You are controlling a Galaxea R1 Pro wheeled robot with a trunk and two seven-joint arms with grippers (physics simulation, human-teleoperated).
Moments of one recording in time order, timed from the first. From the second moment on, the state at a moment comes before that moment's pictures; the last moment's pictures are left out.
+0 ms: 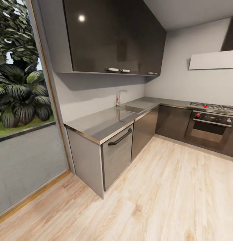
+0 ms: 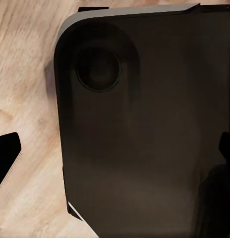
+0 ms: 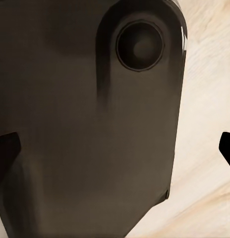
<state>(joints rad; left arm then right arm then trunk) -0.01 -0.01 0.00 -0.03 0.00 -0.02 0.00 0.00 -0.01 0.00 -0.01 0.00 0.00 0.05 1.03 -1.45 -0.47</state>
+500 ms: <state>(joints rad) -0.01 -0.01 0.00 -0.03 0.00 -0.02 0.00 0.00 -0.01 0.00 -0.01 0.00 0.00 0.05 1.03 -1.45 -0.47</state>
